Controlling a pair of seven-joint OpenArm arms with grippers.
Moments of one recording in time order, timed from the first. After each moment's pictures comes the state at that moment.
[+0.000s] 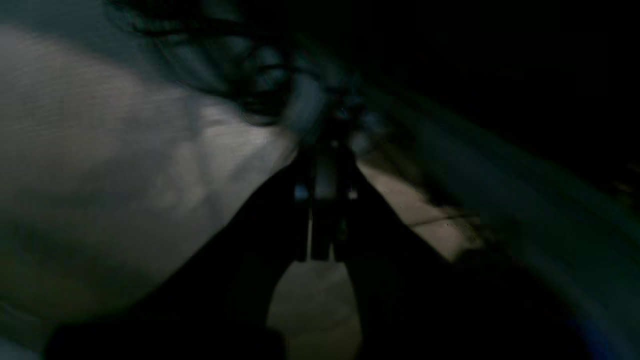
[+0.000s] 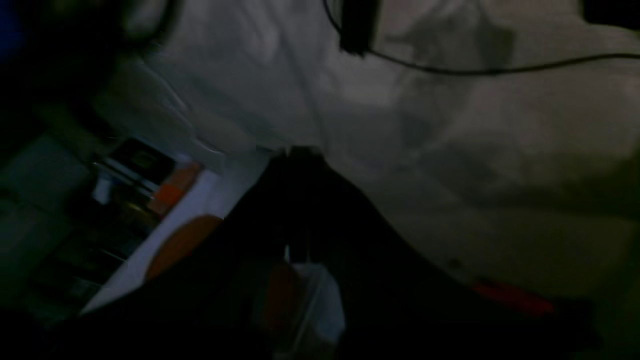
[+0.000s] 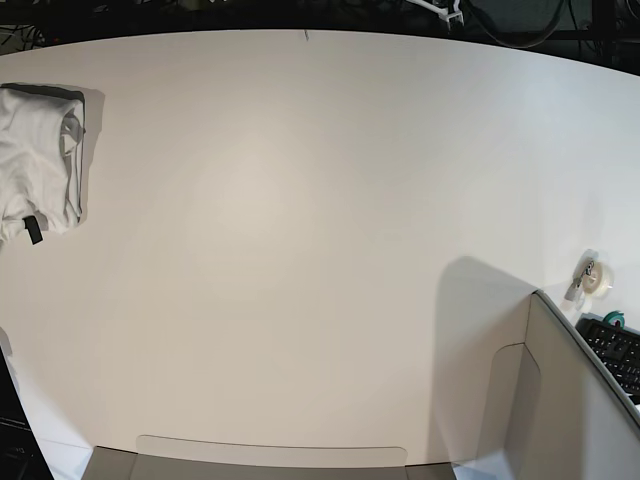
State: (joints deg) left arm 20.1 -7.1 1.5 27.5 -31.4 -3.9 0.4; right arm -13.3 5.6 6.2 20.1 0.2 37.9 -23.6
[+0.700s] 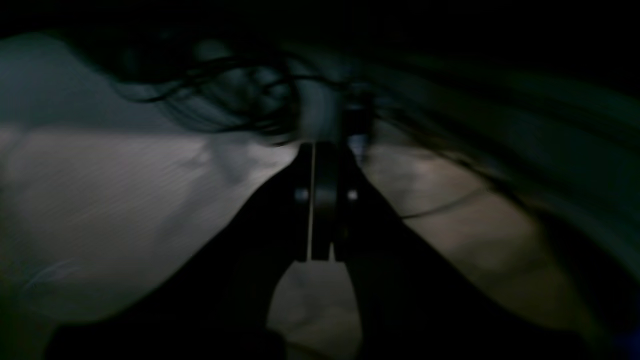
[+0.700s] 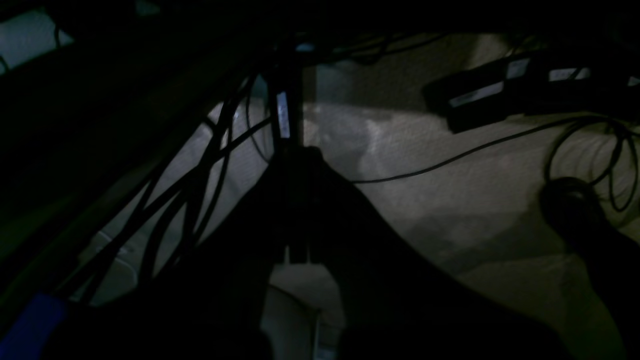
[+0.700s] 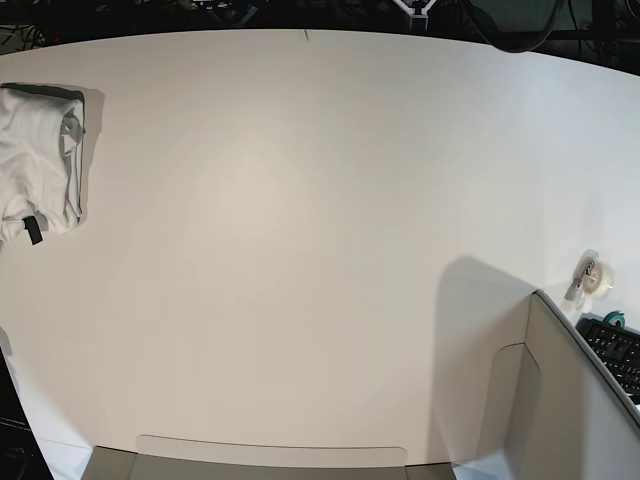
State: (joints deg) left arm 10.5 -4.2 24.3 10.5 -31.3 4.7 -10.3; right arm -7.2 -0.8 6.2 18.9 -3.0 11.5 -9.7
